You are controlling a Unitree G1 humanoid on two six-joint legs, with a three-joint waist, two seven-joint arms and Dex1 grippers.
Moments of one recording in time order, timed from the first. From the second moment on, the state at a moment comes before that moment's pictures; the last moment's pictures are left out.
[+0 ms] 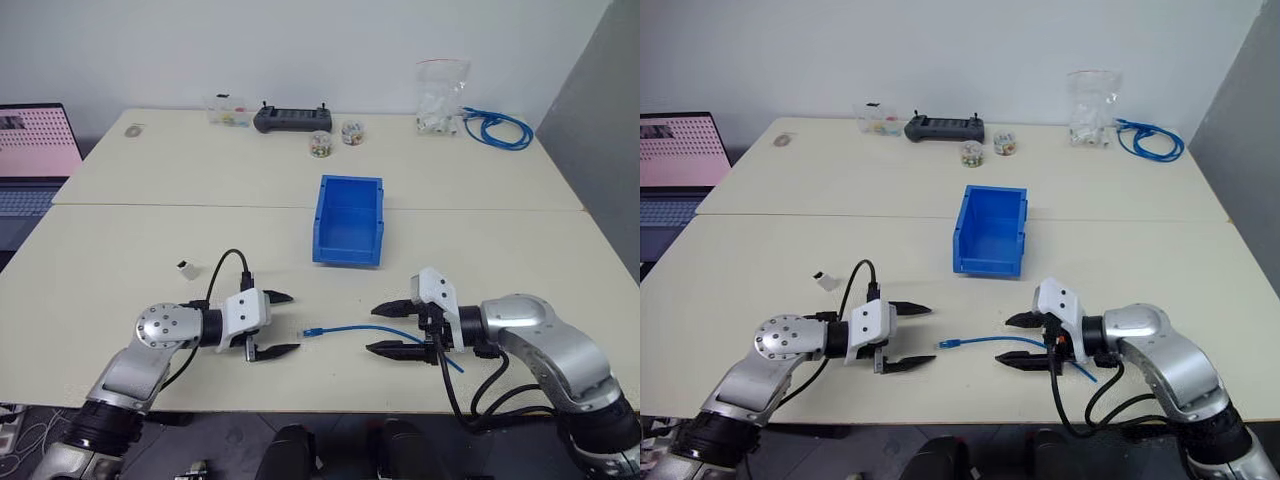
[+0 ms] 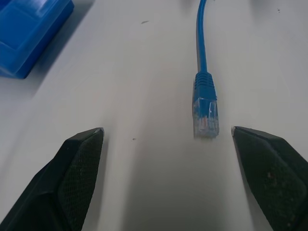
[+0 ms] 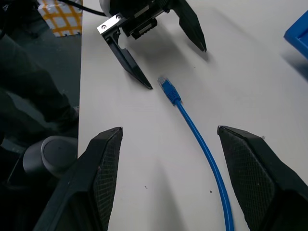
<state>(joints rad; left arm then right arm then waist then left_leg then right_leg) -0.20 0.72 -0.16 0.02 -0.13 -0.05 -1.12 -0.24 -0.61 0.16 -0.54 0.41 0.81 0.98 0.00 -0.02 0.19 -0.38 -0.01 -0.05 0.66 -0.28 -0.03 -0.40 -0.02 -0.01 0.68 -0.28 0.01</state>
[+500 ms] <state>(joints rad) -0.23 0.72 -0.24 0.06 -0.09 -0.17 -1.15 -0.24 -0.63 0.13 -0.55 0.47 0.83 0.90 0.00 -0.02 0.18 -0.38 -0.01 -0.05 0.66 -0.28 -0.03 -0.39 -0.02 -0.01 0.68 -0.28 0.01</state>
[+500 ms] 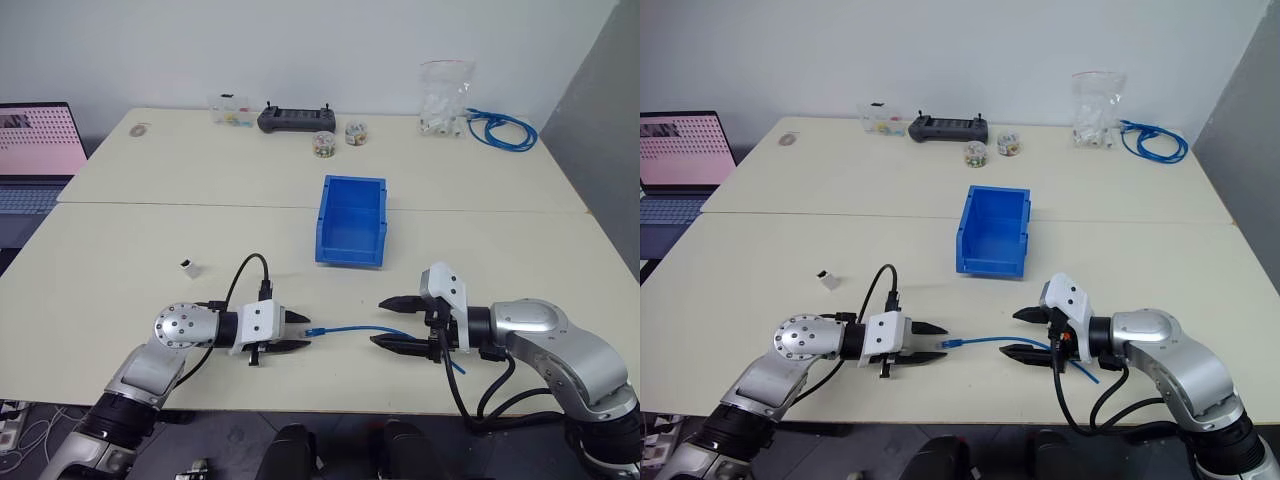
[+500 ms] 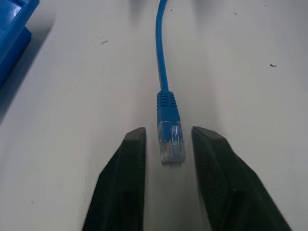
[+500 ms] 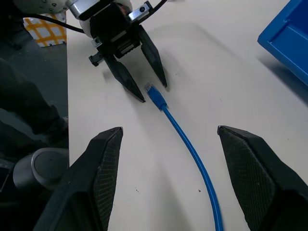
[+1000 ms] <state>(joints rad) -0.33 0.71 -0.27 0.00 -0.13 0.16 -1.21 -0.08 -0.65 0.10 -0.68 0.54 0.73 0.86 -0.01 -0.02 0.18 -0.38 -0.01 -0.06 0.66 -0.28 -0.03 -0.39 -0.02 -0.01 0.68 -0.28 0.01</state>
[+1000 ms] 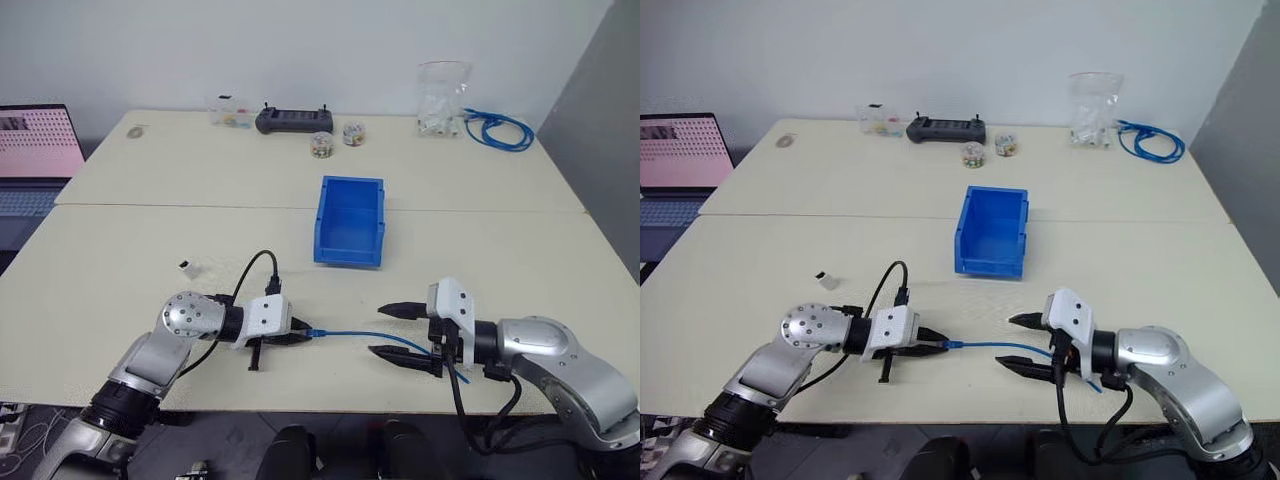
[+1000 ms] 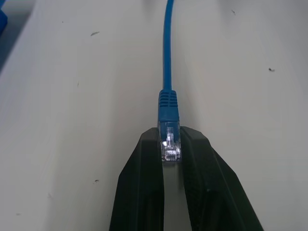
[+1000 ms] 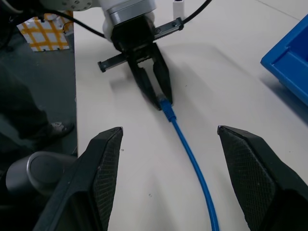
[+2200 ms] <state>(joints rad) -0.55 0.50 0.09 -0.16 -1.02 1.29 -0.95 -0.17 -0.38 -0.07 -0.65 1.24 0.90 0.33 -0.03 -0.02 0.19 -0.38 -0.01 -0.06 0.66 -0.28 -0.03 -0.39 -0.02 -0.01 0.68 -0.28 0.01</state>
